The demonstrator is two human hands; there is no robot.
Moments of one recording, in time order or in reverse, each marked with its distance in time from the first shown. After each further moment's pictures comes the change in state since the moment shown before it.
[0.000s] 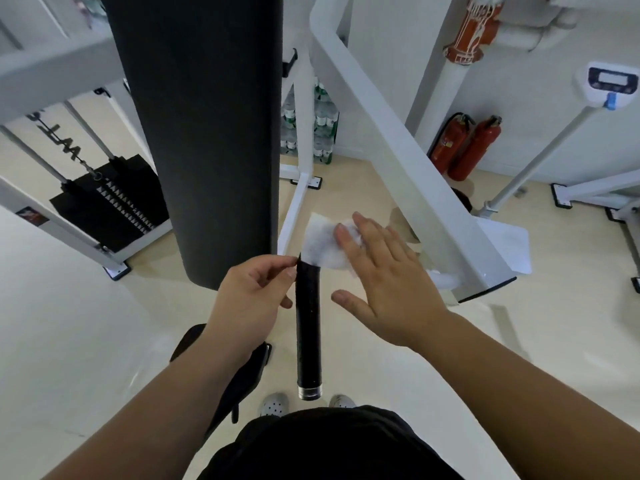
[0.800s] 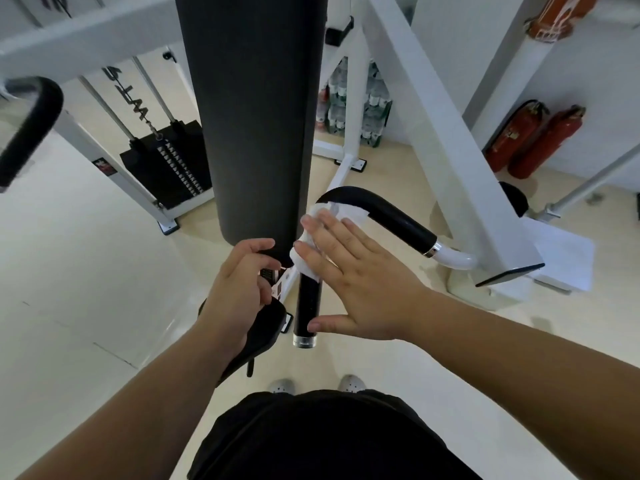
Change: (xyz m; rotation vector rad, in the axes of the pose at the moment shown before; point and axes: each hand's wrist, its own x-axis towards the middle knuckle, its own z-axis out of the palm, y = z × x) left_hand -0.059 -0.007 0.010 -0.197 0.228 -0.249; right_hand -0.008 -0.012 0.018 -0.104 -0.025 -0.548
